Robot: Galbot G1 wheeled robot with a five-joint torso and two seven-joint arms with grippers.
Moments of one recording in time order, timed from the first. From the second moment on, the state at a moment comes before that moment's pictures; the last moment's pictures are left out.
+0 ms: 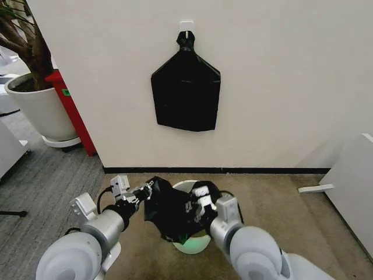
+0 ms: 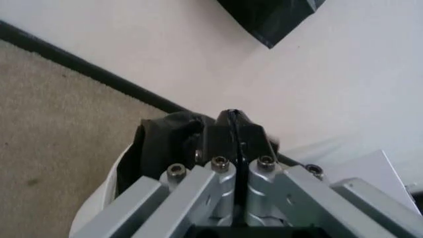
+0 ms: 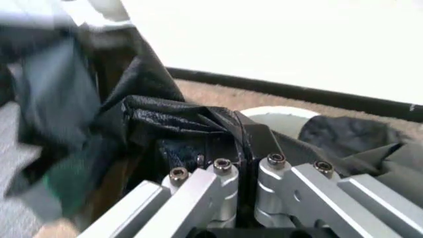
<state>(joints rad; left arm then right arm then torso) 1.42 -0.80 -0.35 -2.50 -1.49 0.16 -0.65 -0.99 0.97 -0.20 2.34 1.03 -0.61 0.72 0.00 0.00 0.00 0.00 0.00</state>
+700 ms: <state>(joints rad) 1.46 -0.73 -0.32 -2.50 -1.44 0.21 -0.72 -1.07 0.99 -0.18 2.35 1.03 -0.61 0.75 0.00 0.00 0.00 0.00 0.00</state>
